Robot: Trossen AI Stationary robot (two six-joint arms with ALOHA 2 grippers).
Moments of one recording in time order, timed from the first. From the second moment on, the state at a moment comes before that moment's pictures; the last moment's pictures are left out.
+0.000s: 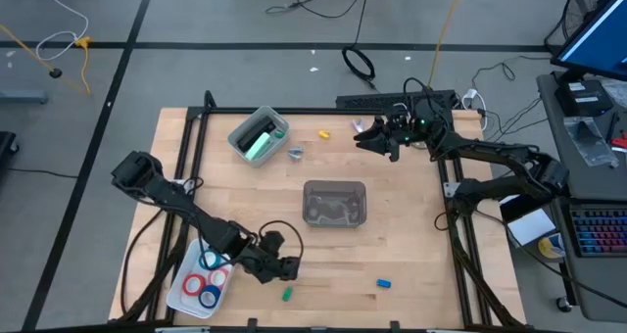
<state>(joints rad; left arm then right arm) -0.57 1.68 1.09 -0.25 -0.11 -1.87 -0.68 1.23 0.57 0.66 -0.84 0.56</state>
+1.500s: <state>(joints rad) -0.58 2.12 1.54 -0.70 0.17 -1.76 -0.68 1.23 0.57 0.62 -0.84 0.54</state>
